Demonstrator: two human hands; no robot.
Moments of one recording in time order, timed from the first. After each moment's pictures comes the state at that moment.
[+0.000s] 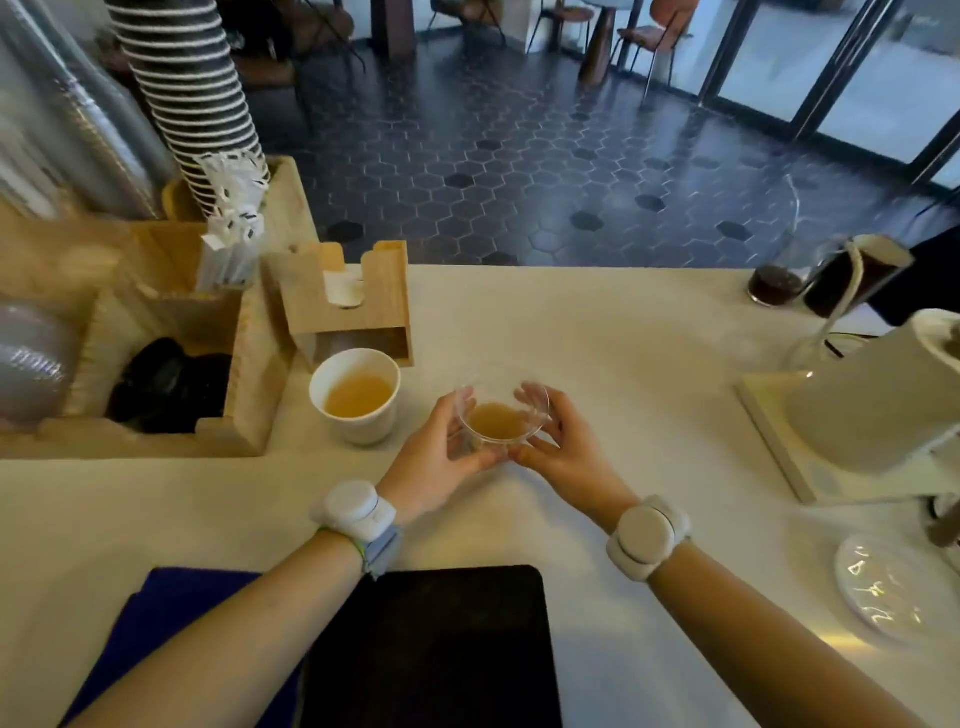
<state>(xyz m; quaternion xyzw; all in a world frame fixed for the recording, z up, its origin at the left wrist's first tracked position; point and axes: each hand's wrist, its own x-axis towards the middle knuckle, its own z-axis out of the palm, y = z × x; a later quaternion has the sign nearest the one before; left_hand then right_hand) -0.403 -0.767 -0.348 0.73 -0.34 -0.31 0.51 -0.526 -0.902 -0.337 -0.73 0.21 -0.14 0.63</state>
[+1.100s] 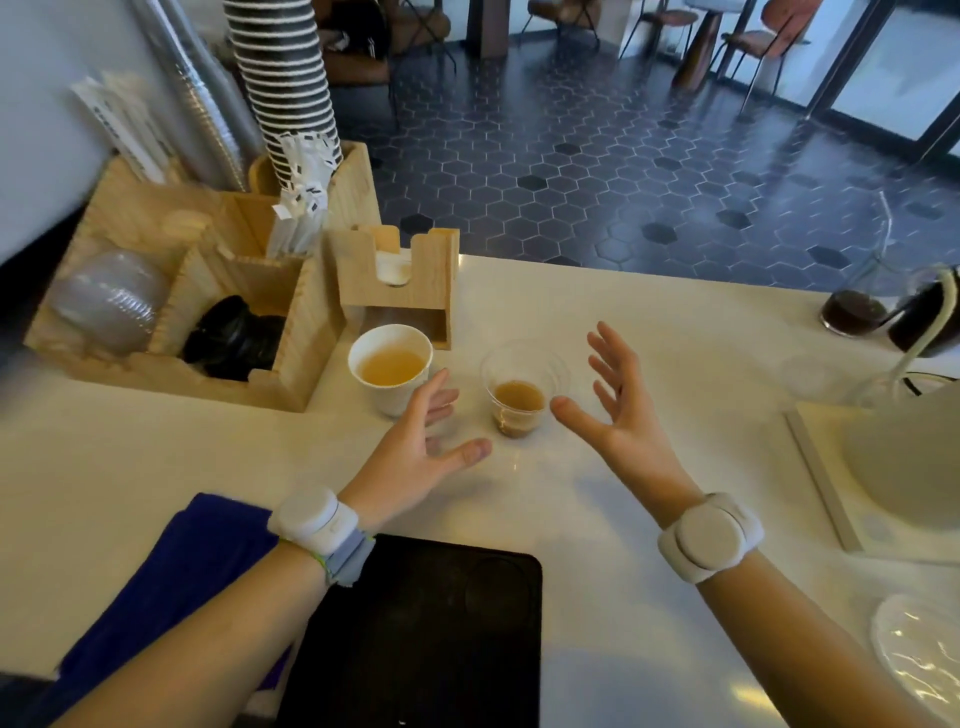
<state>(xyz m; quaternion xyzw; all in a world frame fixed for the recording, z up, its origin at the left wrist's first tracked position) -0.418 -0.729 -0.332 0.75 -0.28 -0.26 0.53 -0.536 -0.930 -0.304 -0.78 0.15 -0.18 0.58</state>
